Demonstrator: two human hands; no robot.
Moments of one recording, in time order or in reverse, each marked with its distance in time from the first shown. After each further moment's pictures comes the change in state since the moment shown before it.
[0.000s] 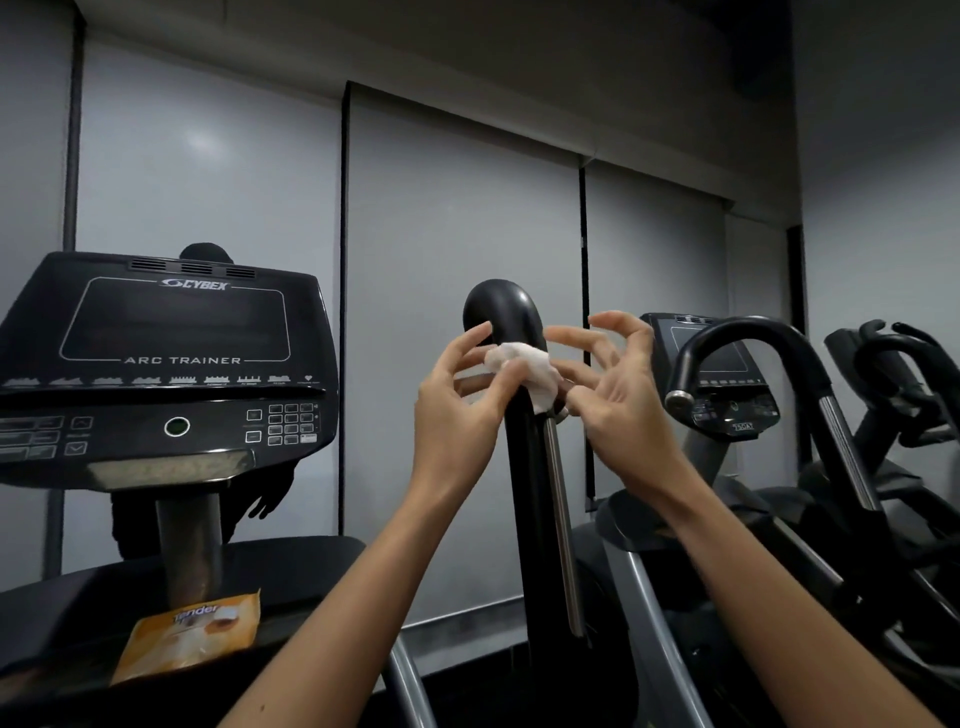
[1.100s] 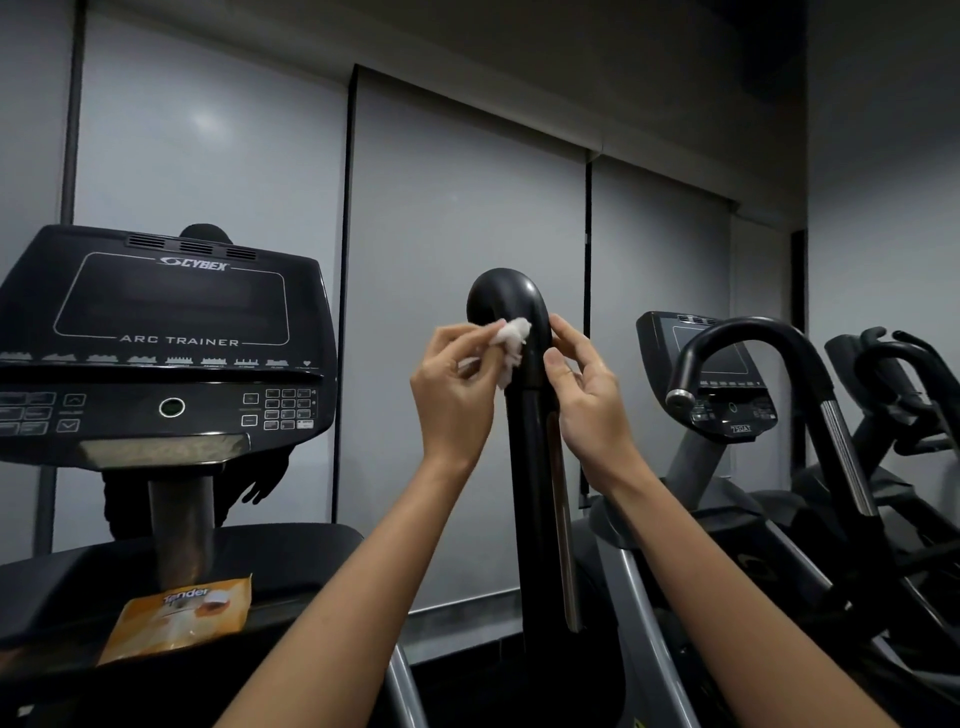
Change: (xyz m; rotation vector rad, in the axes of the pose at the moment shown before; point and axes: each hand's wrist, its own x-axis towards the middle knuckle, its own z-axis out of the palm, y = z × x) left_hand 0.024 -0.033 0.007 0.097 0.201 0.285; right_hand 0.013 0.032 0.016 -0.060 0.109 0.111
